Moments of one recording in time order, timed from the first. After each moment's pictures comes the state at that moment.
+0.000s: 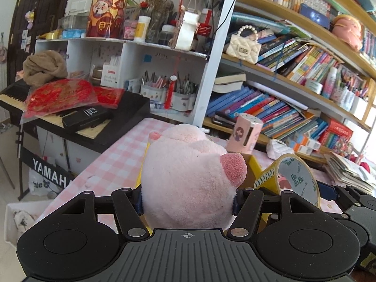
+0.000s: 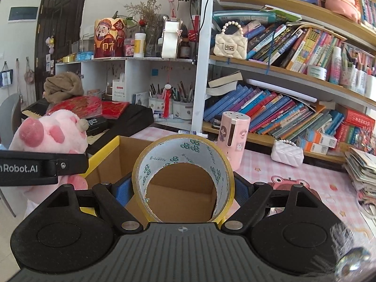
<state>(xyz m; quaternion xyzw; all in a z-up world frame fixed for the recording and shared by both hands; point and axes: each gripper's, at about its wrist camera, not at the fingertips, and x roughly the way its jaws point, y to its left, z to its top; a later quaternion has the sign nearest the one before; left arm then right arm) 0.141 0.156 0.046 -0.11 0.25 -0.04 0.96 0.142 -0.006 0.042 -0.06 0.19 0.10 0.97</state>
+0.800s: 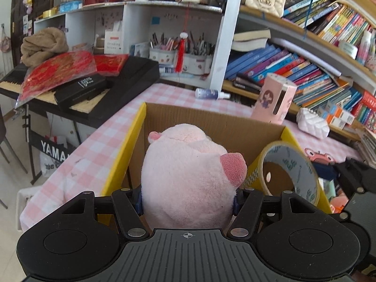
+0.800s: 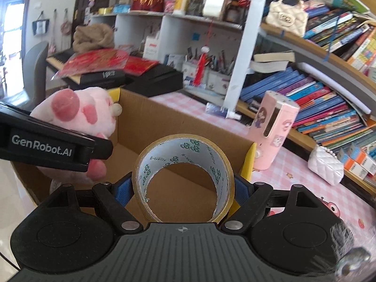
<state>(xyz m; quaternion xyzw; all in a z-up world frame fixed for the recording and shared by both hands) 0.224 0.126 -0.002 -0.07 0.34 0.00 0.94 0.245 -0.009 -0.011 -0.16 0.25 0.21 0.93</state>
